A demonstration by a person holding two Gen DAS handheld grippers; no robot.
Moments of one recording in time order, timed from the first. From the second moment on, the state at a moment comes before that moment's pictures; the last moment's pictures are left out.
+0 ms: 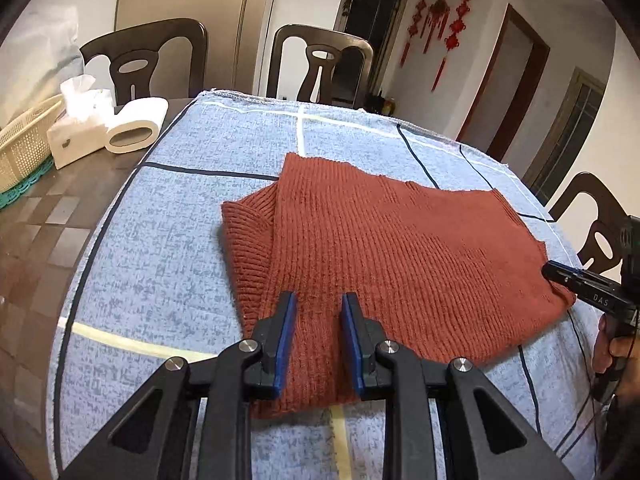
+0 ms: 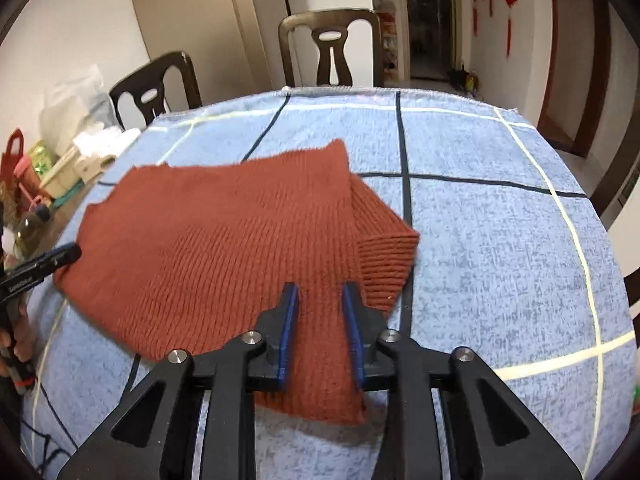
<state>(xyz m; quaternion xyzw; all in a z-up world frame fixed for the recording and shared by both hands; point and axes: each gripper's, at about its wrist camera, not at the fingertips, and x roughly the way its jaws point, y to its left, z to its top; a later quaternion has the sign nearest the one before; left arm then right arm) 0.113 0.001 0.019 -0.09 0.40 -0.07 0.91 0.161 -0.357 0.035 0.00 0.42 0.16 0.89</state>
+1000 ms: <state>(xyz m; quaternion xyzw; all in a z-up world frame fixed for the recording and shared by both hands) 0.121 -0.019 0.029 -0.03 0.40 -0.04 0.91 0.161 -0.340 0.054 -0.01 0.40 0.18 0.90</state>
